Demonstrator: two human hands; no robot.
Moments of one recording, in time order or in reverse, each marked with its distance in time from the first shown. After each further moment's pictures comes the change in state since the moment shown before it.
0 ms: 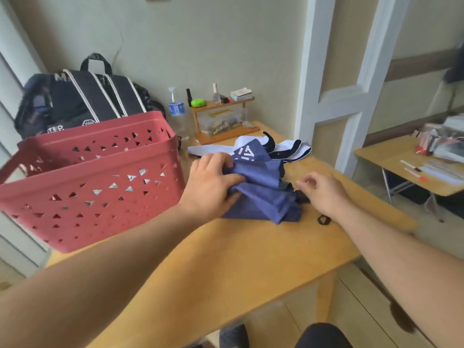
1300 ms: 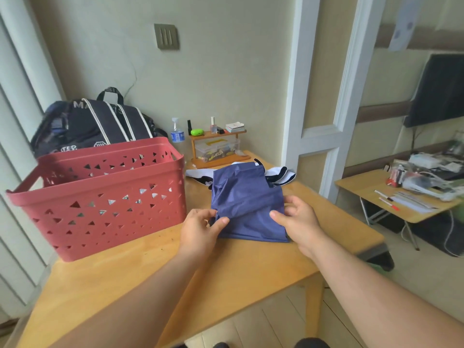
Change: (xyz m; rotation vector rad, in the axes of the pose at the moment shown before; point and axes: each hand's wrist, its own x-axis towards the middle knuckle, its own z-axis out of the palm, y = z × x) left_hand -0.068 0.026 0.018 -0.719 0.045 -0.849; right_hand -0.098 -0.074 -0.004 0.781 -0.049 0.080
